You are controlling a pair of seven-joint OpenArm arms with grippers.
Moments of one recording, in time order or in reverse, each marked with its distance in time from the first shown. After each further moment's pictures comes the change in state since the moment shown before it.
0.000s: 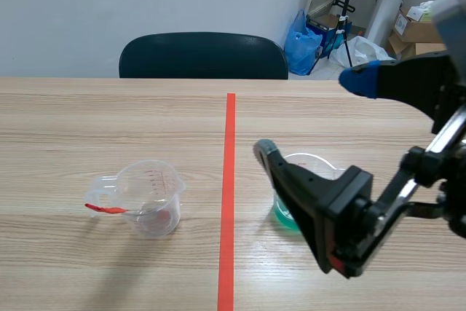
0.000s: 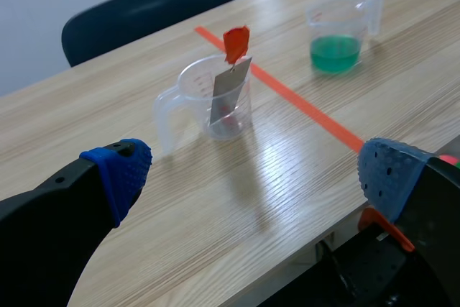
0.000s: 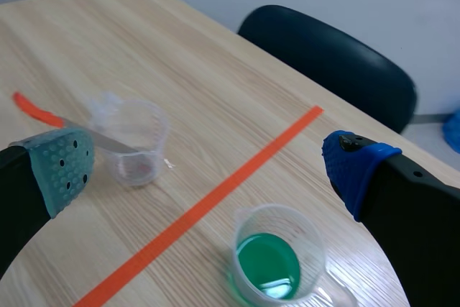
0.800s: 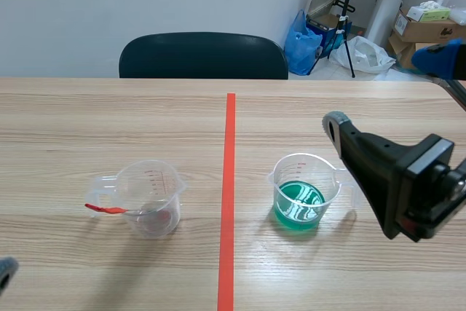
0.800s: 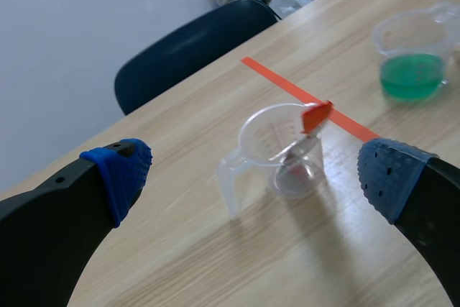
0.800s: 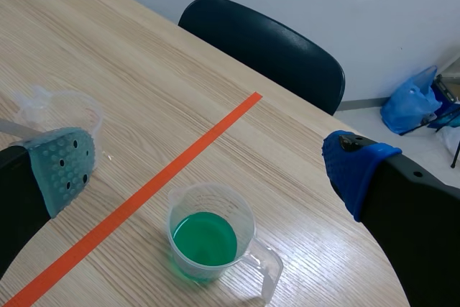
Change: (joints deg) left arm -7.3 0.5 -3.1 16.4 -4.4 0.1 18.9; right arm -2.1 0.0 10.3 0.0 3.4 -0.2 1.0
